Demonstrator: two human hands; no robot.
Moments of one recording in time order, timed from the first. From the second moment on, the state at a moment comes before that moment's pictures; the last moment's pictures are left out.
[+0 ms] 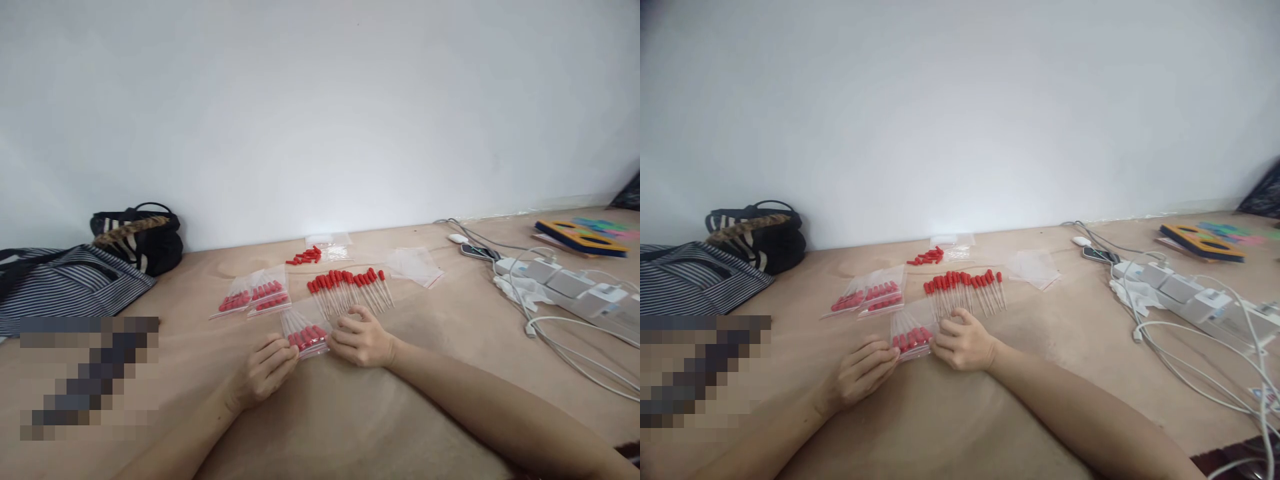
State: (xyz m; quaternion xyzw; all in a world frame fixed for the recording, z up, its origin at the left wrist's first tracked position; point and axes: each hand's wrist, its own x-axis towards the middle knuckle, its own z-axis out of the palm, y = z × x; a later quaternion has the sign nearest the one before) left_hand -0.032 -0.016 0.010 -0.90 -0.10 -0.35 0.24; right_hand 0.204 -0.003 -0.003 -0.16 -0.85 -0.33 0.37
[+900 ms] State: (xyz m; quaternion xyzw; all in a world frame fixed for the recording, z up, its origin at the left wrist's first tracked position) left_hand -0.018 -0.013 0.010 -0.90 -0.10 -0.36 0.23; right_hand 0.176 -0.006 -0.003 -0.13 -0.86 -0.31 0.39
